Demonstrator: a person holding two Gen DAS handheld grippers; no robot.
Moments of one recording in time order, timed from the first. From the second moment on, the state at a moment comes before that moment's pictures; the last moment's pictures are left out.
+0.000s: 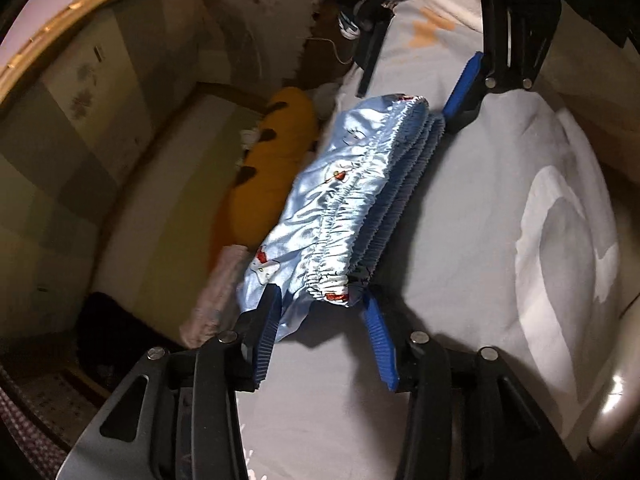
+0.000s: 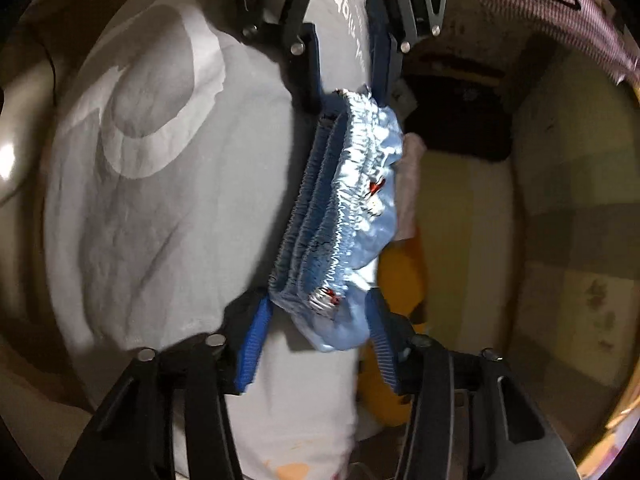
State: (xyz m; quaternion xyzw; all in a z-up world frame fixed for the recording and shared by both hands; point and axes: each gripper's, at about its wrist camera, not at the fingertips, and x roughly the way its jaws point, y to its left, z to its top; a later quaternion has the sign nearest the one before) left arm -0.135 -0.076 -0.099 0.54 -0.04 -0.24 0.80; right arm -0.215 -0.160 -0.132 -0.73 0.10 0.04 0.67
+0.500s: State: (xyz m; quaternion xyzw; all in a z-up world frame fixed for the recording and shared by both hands) left arm -0.140 -0.072 -0.105 0.58 -0.09 -0.23 0.77; right arm -0.219 -0.153 -0.134 -0.74 0.09 0.04 0.66
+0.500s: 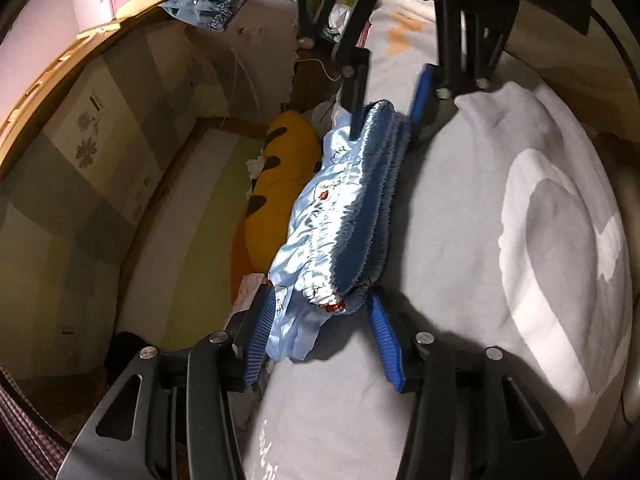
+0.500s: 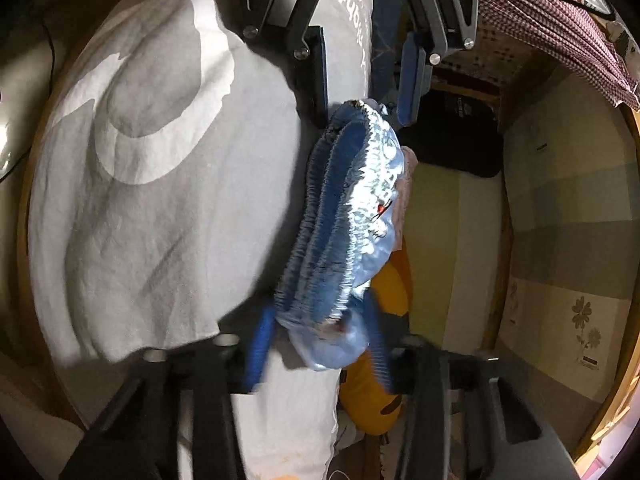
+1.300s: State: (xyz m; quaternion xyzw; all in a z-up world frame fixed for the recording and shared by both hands) left arm -0.038 -0.096 0.035 0.34 0.14 -0.30 0.88; right arm -0.063 -0.227 0.058 -0.30 0.27 0.18 0.90
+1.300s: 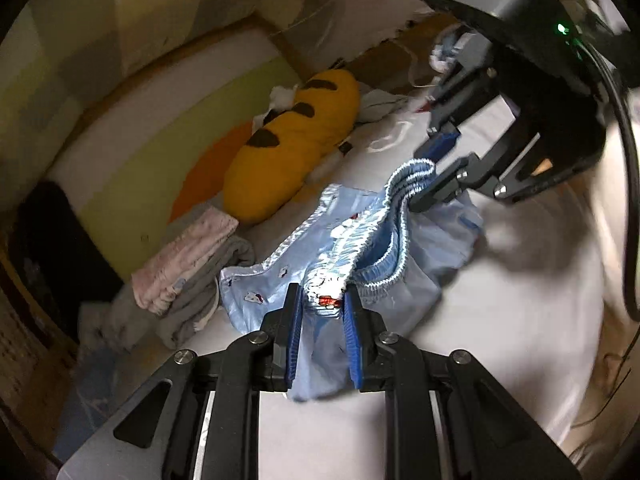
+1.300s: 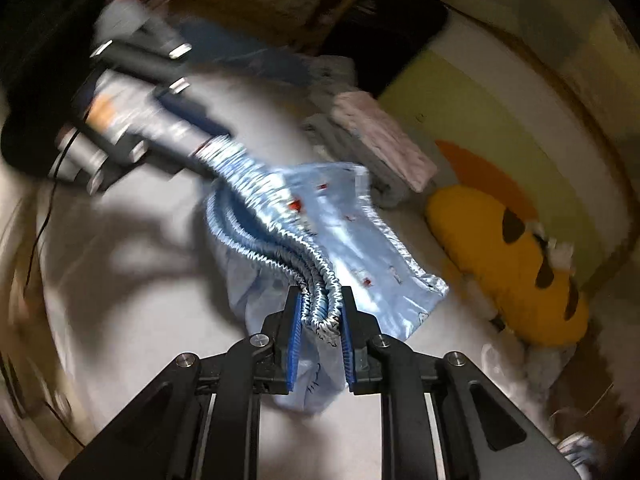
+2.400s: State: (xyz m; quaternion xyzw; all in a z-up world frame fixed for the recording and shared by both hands) left arm 0.093 -0.049 0.005 0.11 0.37 -0.29 0.87; right arm 0.019 -0.327 0.031 0.09 0.39 0.14 0.91
